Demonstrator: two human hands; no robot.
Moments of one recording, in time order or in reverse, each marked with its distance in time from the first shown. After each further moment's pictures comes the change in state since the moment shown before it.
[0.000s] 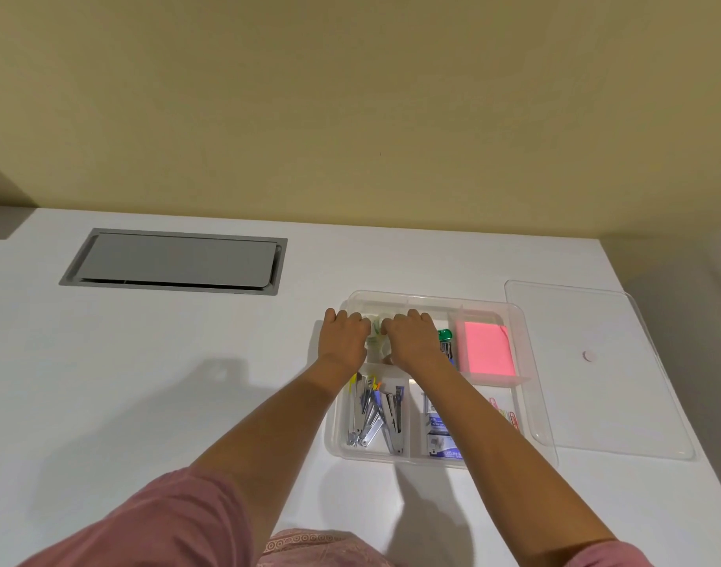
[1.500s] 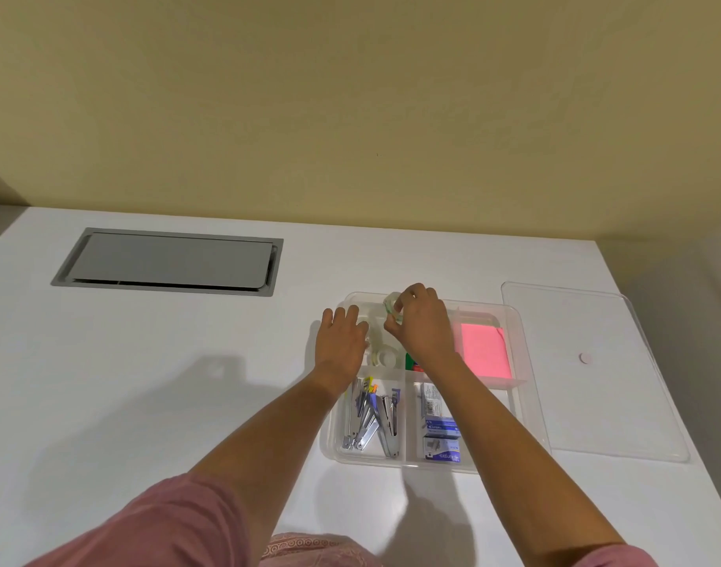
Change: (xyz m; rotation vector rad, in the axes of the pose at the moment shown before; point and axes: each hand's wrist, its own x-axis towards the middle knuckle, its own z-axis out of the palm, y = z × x) left_hand -0.001 0.004 0.010 0.081 0.097 -0.012; right_hand 0.007 0.019 -0.009 0.259 0.308 0.128
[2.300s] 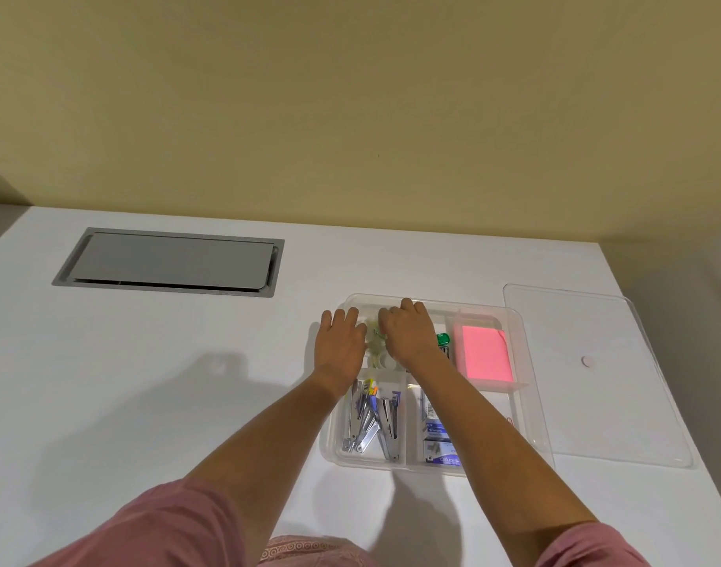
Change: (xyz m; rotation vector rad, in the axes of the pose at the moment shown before) left_hand -0.004 0.000 -0.003 -0.033 0.002 -0.017; right_hand 0.004 -0.010 0.017 -0.255 -0.213 -0.191
